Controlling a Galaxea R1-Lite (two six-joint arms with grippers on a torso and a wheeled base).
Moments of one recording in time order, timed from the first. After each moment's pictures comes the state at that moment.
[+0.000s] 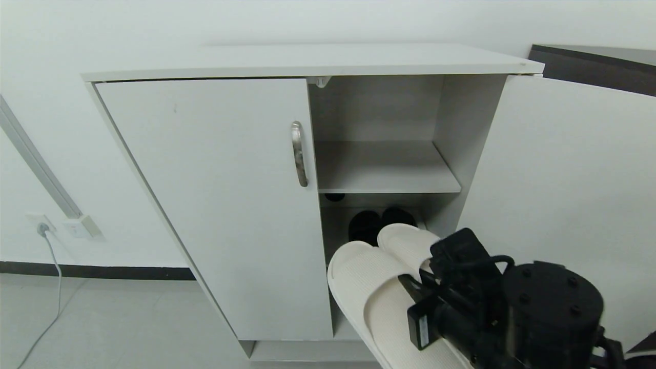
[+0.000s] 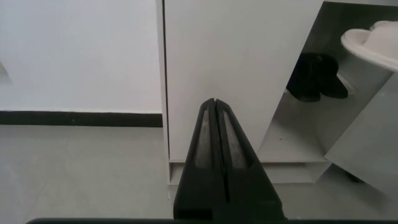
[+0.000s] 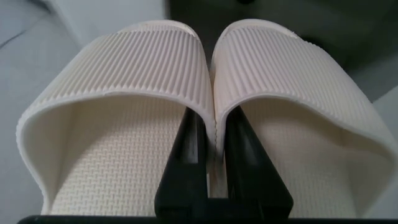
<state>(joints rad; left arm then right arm) 0.00 0.00 0.00 0.00 -0.01 -0.07 1.00 1.72 -0.55 -0.97 -0.52 0.06</state>
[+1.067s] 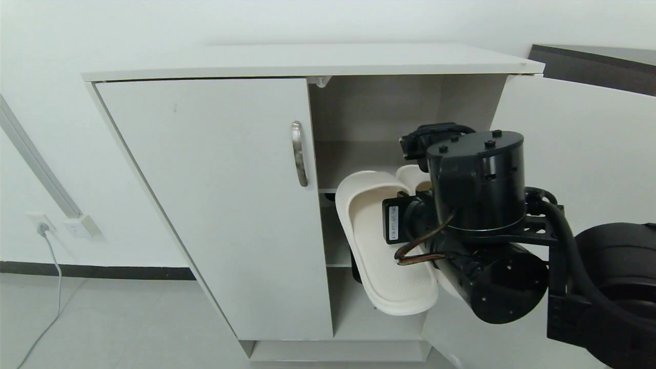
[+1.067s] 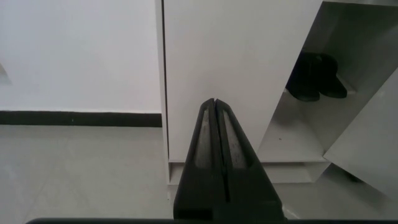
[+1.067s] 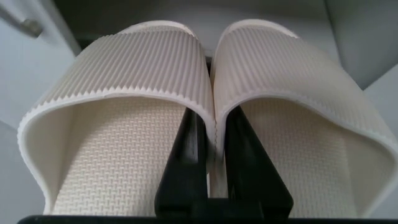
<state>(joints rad) 0.00 0.00 0.00 0.00 -0.01 -0.07 0.98 1.75 -1.16 -0.35 -0.82 0.19</state>
